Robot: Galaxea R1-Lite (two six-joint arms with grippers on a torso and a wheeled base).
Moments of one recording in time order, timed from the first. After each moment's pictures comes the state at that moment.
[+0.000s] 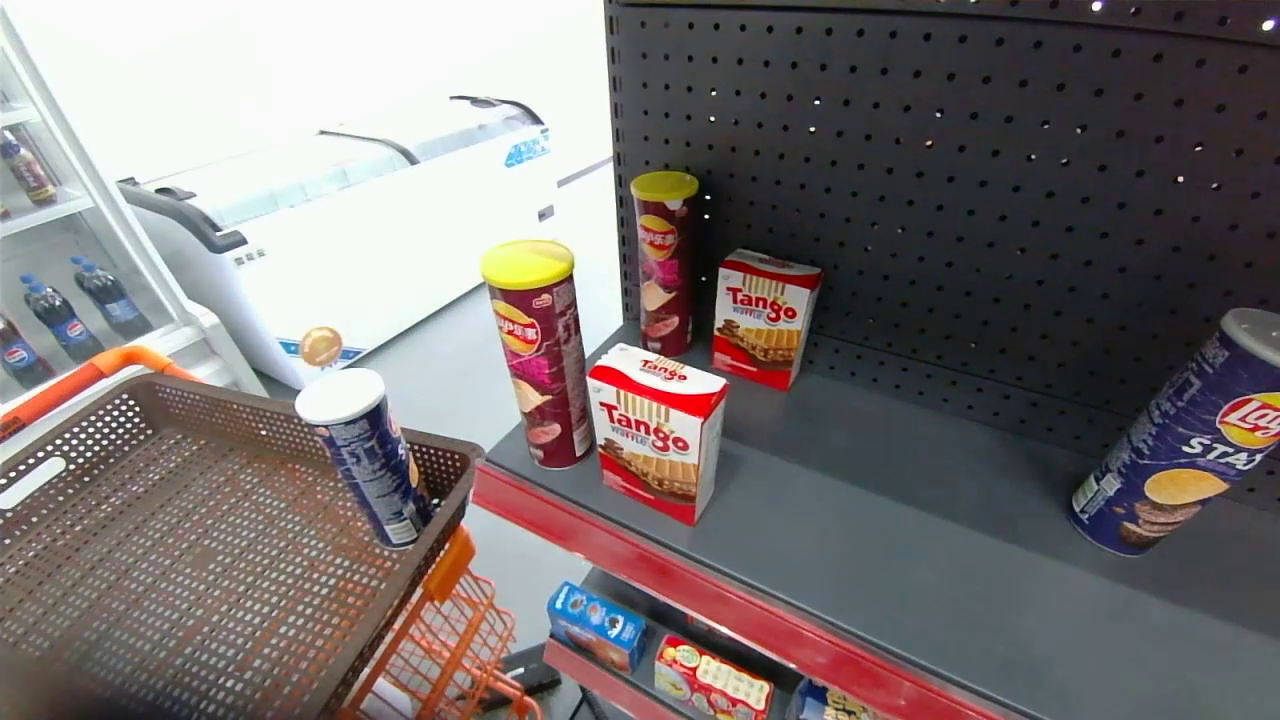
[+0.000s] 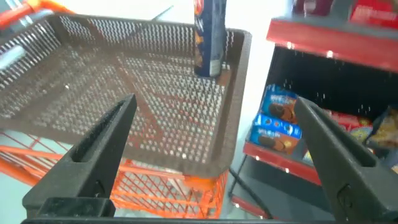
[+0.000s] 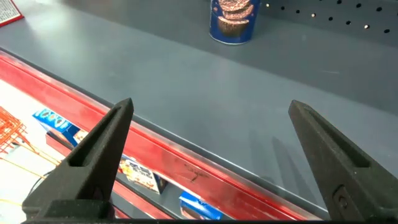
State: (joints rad) left arm 0.00 0.01 -0.04 0.01 -0.01 0.02; right arm 0.00 0.00 0.00 0.00 0.02 -0.01
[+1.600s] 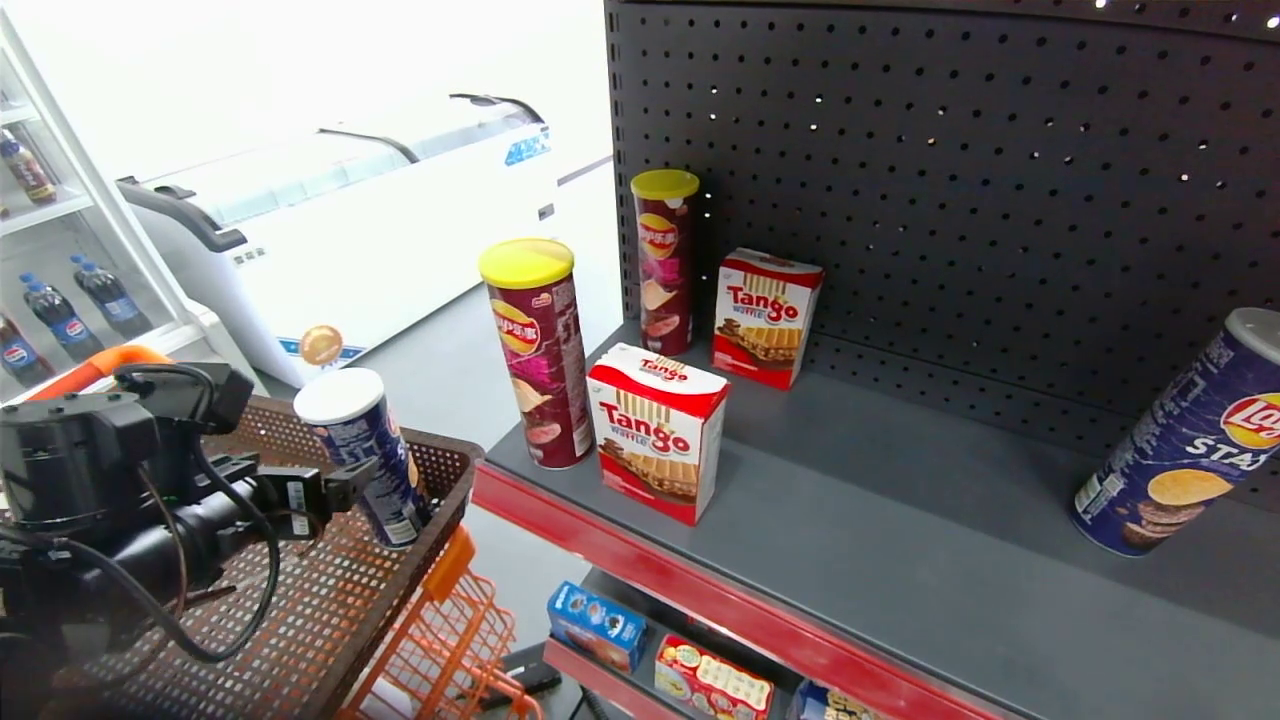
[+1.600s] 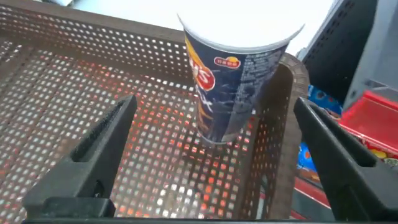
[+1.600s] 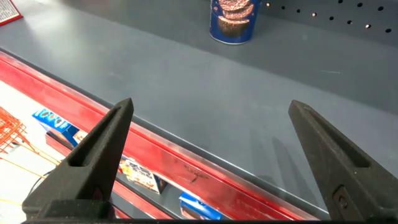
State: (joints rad) left arm -0.01 1.60 -0.44 -0.84 0.08 0.00; right arm 0.00 0.00 0.00 0.00 0.02 -0.01
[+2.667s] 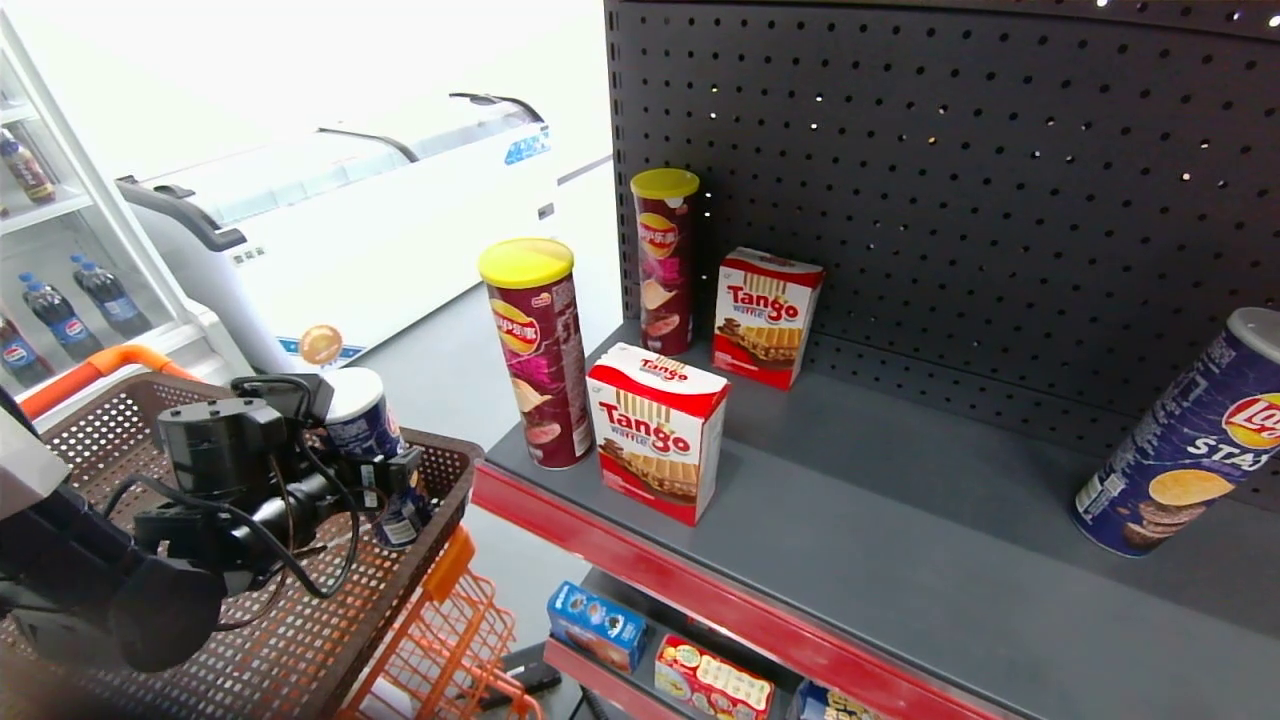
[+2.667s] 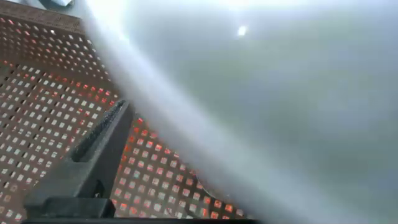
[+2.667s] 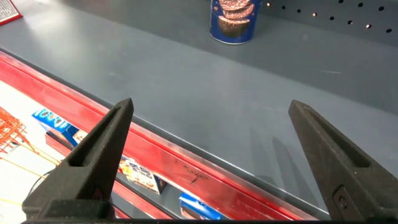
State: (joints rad) left arm 0.01 1.96 -0.57 -1.09 0.08 0.01; right arm 0.00 0.00 0.00 0.00 0.02 -0.01
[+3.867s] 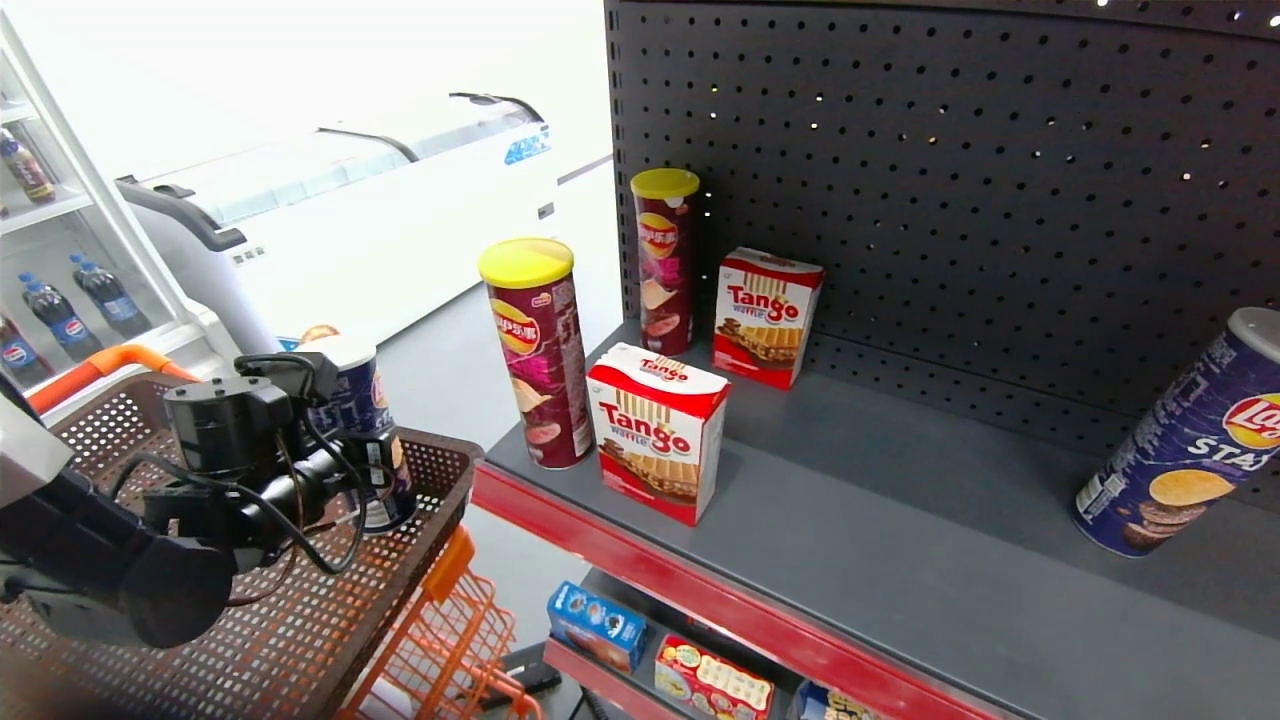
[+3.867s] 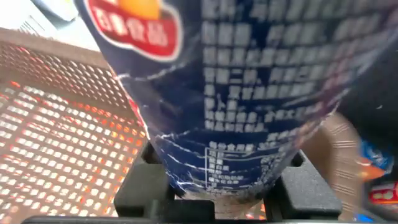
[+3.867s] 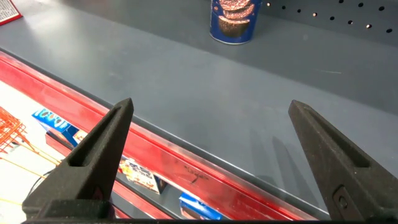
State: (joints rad) left arm -0.01 1.95 -0.62 -1.08 0.09 0.00; right arm 0.00 0.00 0.00 0.00 0.02 -0.01
